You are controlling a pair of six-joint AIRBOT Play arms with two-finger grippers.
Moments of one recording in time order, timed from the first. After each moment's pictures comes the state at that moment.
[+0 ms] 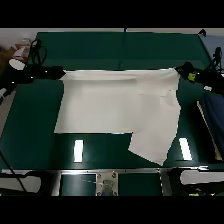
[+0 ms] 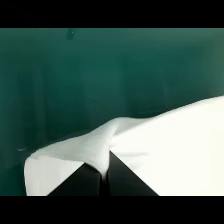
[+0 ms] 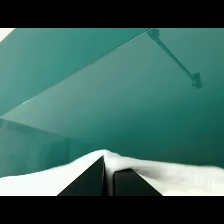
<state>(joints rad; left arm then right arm) 0.08 -1.55 1.30 0.80 -0.72 -1.05 -0.37 -1.54 1.20 -0.35 0.74 0.89</state>
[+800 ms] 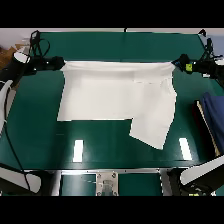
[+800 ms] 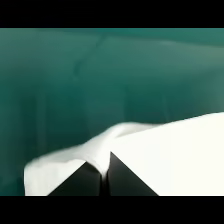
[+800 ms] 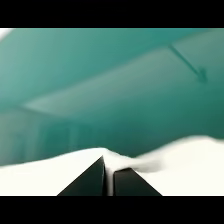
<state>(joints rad) 0.07 -1.69 1.49 0.81 -0.70 -1.08 -0.36 -1.81 1.62 -0.62 0.90 1.12</state>
